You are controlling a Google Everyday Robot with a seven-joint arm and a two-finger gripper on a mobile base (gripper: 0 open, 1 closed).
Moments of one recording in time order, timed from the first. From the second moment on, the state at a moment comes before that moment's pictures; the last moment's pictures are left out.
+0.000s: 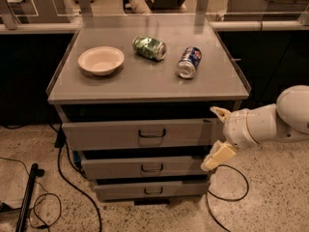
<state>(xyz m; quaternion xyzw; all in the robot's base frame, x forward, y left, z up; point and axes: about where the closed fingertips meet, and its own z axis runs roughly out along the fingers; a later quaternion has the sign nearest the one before) 0.506 -0.163 0.733 -0.59 0.72 0.12 0.34</state>
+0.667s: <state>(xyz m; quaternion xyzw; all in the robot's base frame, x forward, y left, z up) 0.514 -0.144 0.717 -0.60 0.71 0.14 0.34</state>
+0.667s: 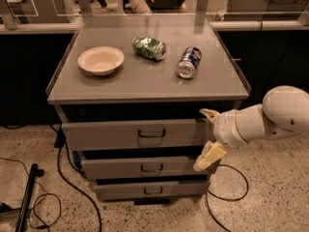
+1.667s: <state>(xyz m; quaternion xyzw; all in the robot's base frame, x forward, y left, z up) 0.549 -0.113 0.676 -0.62 0.68 0.17 0.36</state>
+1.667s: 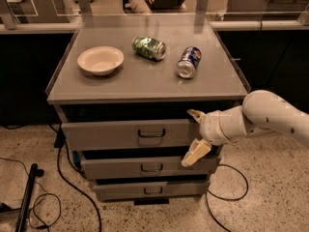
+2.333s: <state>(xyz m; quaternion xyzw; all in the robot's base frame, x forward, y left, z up) 0.572 -0.116 0.653 -0.62 0.68 0.16 0.35</state>
